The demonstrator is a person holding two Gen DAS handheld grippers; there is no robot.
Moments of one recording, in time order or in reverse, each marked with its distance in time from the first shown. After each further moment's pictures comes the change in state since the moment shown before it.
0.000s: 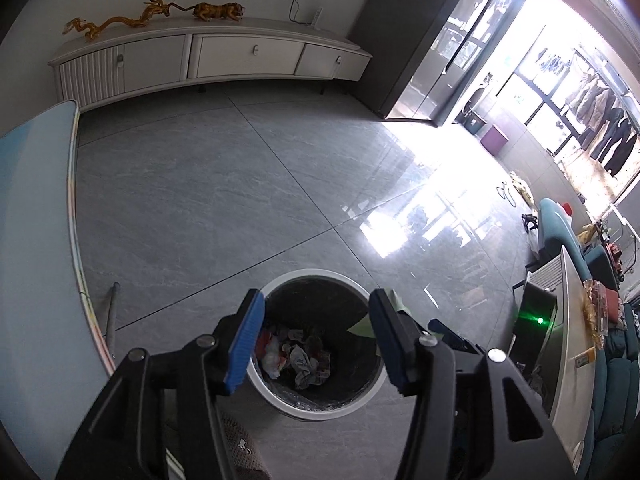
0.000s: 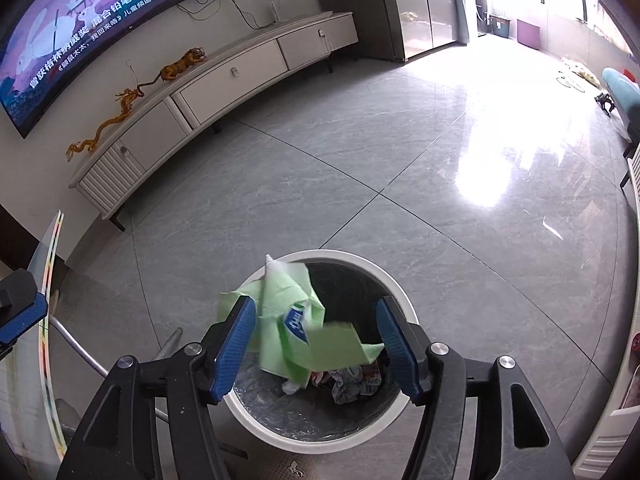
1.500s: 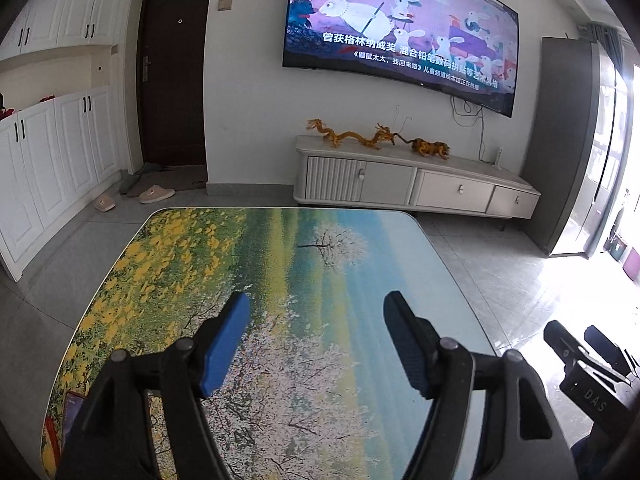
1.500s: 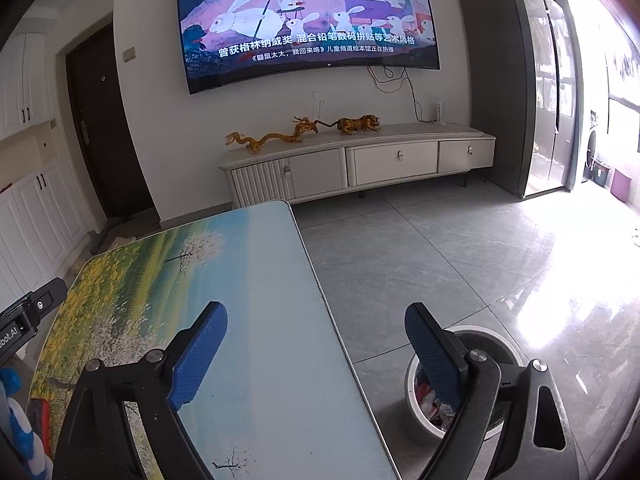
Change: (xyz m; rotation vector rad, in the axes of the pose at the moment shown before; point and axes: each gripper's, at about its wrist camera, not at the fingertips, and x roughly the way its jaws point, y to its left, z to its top) left arm -0.286 0.182 -0.123 -0.225 -0.477 0.626; right arm -0.149 0.252 -0.098 -0.439 -0.292 0.235
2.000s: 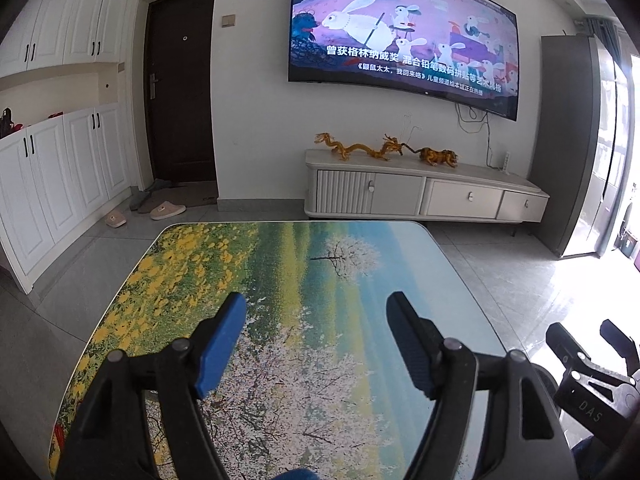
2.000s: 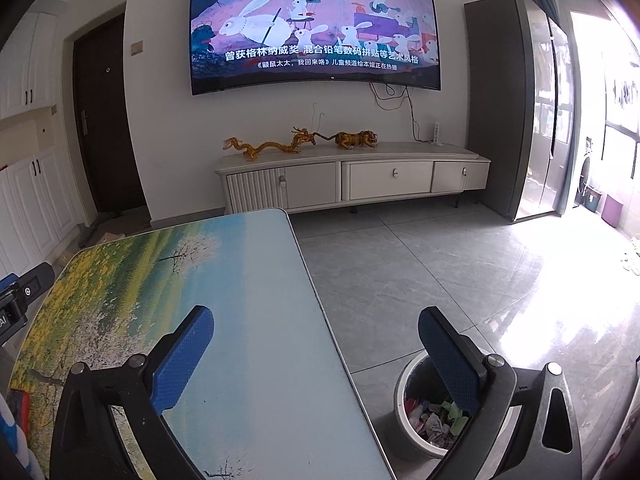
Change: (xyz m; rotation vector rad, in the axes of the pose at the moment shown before) left arm -0.006 -0.005 -0.003 0.035 -0.053 0.037; right arm 0.000 0.020 -0.010 -0.065 -0.054 -0.050
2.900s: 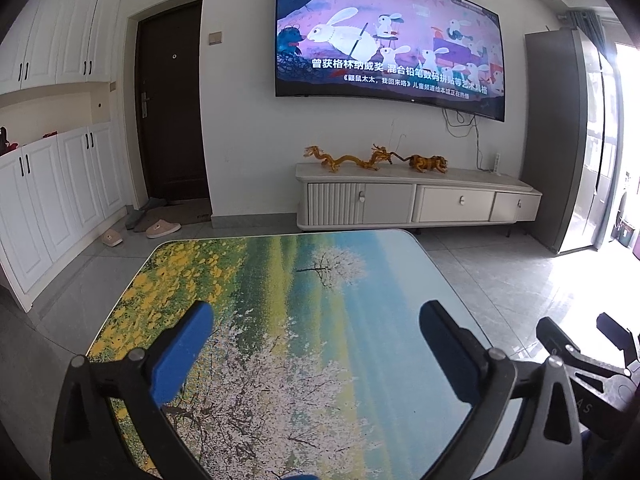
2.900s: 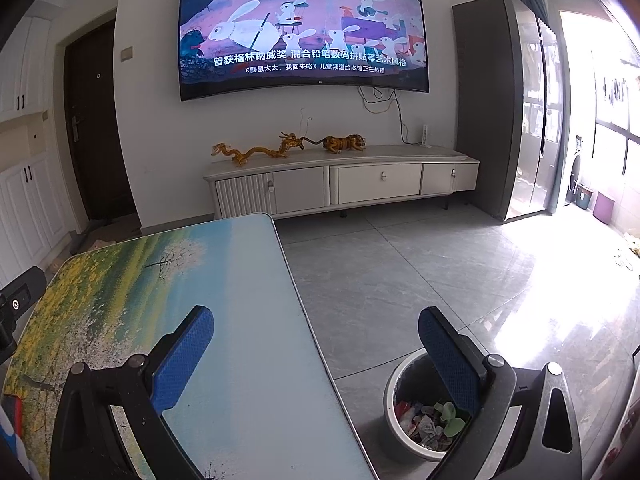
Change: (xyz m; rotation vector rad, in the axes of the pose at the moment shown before) left arm -0.010 -0.019 -0.004 0.040 -0.059 -0.013; right arm -0.001 -0.007 -0.001 0.021 -0.016 -0.037
